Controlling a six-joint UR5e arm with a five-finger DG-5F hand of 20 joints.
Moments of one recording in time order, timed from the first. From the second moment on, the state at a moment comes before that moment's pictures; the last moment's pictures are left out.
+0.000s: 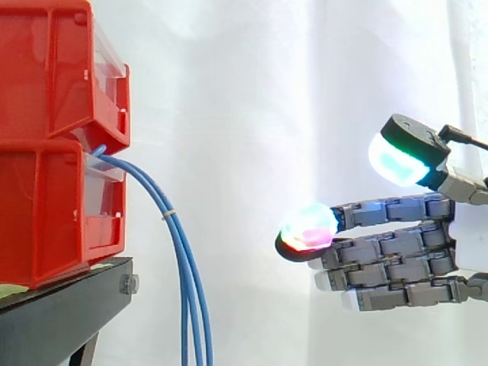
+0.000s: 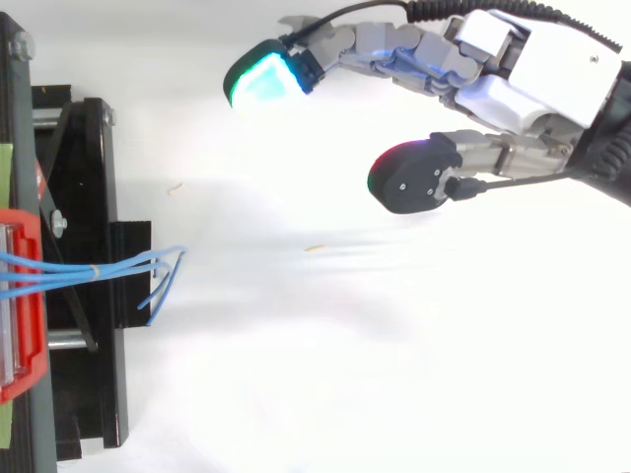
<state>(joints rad) 0.17 -2.13 -1.62 -2.39 -1.01 -0.27</state>
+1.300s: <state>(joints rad) 0.19 -2.42 -1.28 -2.41 -0.99 -0.26</state>
